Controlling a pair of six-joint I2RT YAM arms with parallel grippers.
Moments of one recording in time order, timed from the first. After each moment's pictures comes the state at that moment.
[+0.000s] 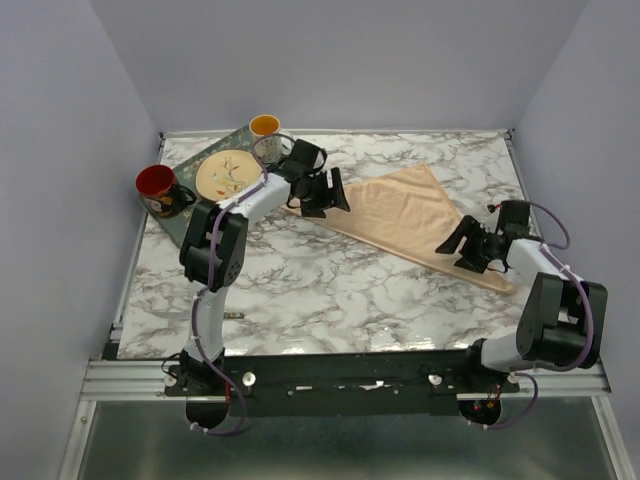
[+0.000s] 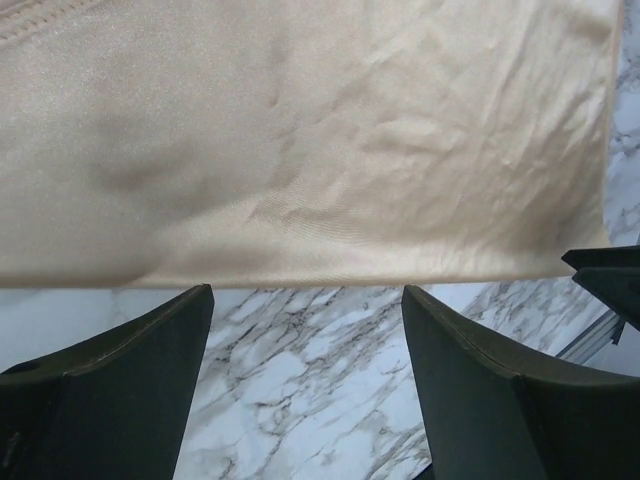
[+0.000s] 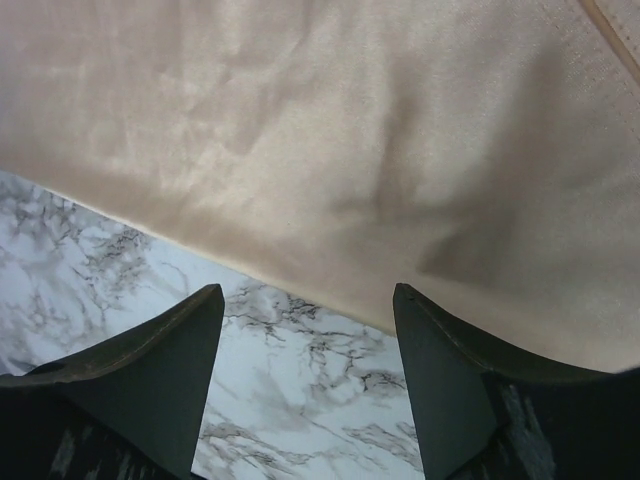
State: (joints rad) left arm -0.46 2.12 1.65 -0.45 0.37 -0.61; right arm -0.24 1.44 0.73 -0.35 -0.47 0.35
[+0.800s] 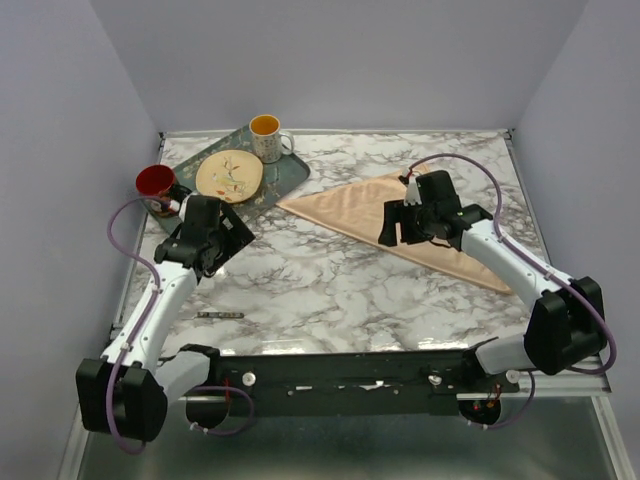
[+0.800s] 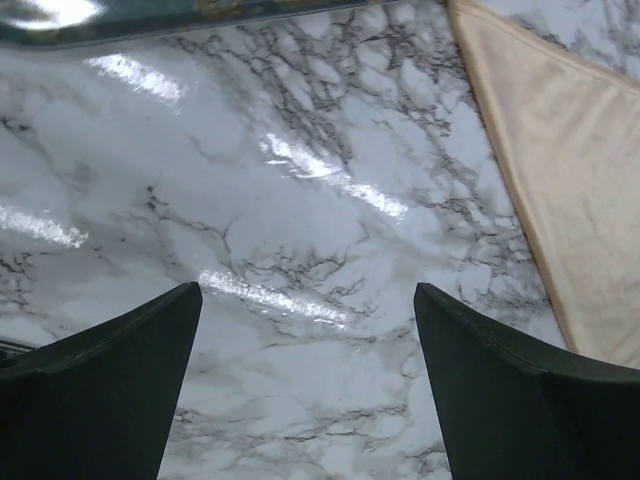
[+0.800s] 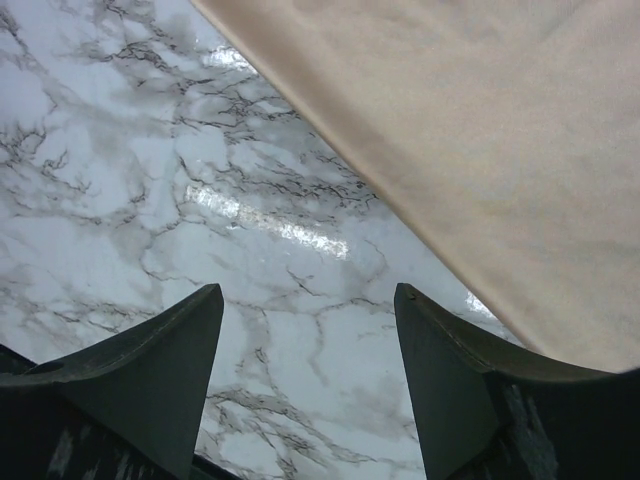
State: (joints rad) left arm -0.20 1.10 0.90 -0.64 -0.07 -0.80; right arm 0.38 1.40 1.03 -0.50 -0.20 0.21
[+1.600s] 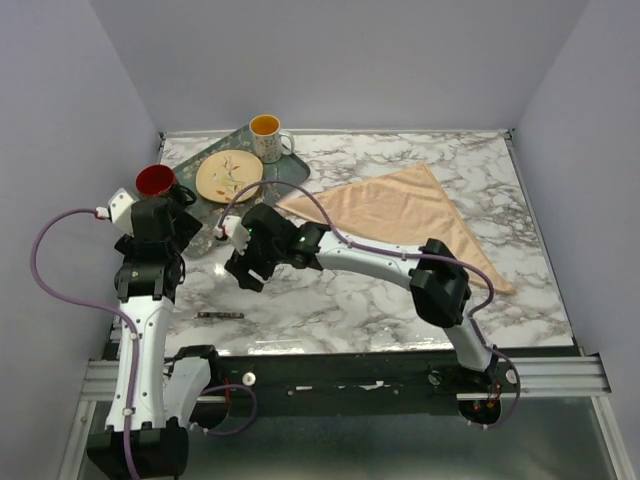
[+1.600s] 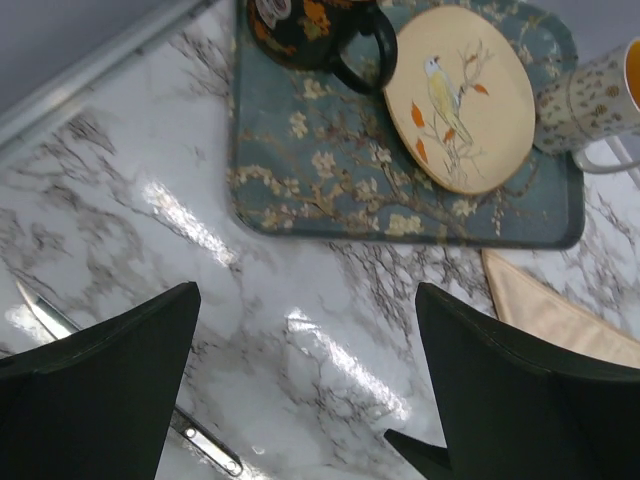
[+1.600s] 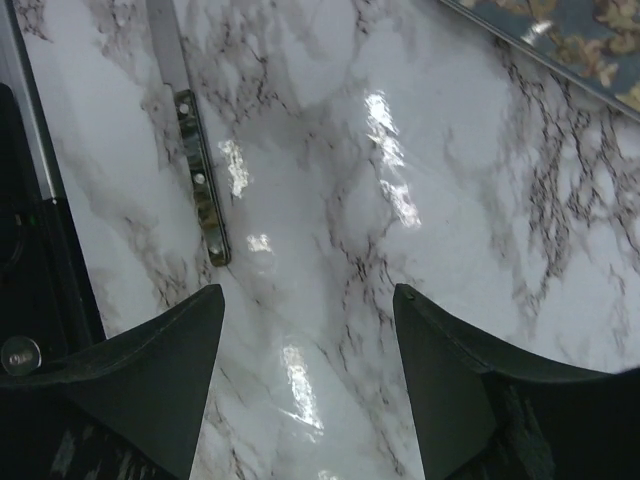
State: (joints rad) left arm 0.07 0.83 0.92 -0.70 -0.30 -0.73; right arm 1.09 2.10 1.78 -0.41 -0.22 -0.09
